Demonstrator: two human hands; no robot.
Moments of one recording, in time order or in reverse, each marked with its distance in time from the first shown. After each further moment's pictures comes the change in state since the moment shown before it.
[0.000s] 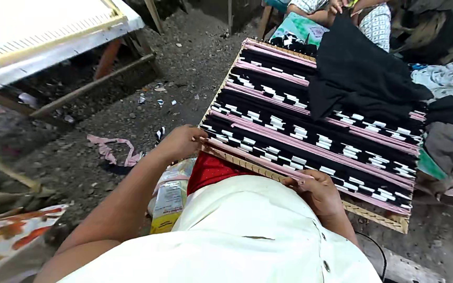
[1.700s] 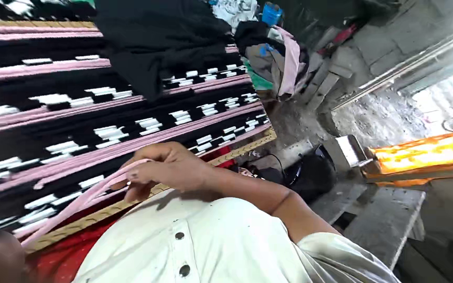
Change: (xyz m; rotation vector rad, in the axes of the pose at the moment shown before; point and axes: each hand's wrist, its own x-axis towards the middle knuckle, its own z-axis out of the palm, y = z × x) left_hand -0.040 0.084 0.033 0.017 0.300 0.738; right_hand 0.017 -0.060 0.042 0.141 0.043 -0.111
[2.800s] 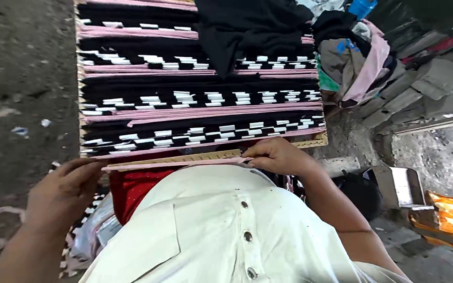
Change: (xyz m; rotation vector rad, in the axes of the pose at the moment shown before) left_hand -0.085 -0.153 0.020 0.146 -0.109 -0.209; right_hand -0.056 -0.006 -0.098 -1.043 -0.309 -0.009
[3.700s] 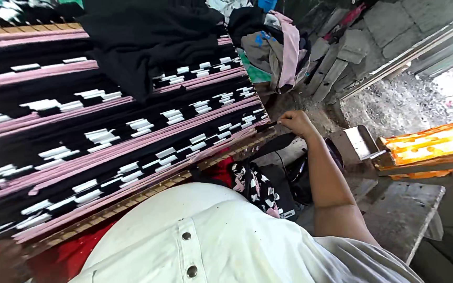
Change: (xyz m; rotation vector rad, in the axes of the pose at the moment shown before) left_hand 0.069 0.144 -0.054 0.138 -0.509 -0.421; right_hand -0.167 0.146 -0.112 -0.074 0.623 0.828
